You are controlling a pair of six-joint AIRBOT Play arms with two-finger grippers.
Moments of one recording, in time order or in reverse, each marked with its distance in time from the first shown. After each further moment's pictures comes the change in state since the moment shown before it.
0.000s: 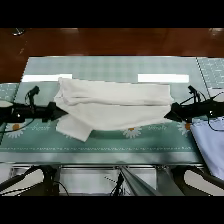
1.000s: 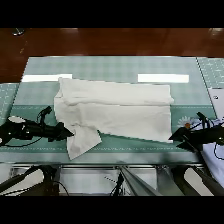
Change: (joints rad) left arm -0.010 0.017 -0.278 0.105 -0.010 0.040; right arm -0.223 0.266 -0.334 -0.205 0.129 0.081
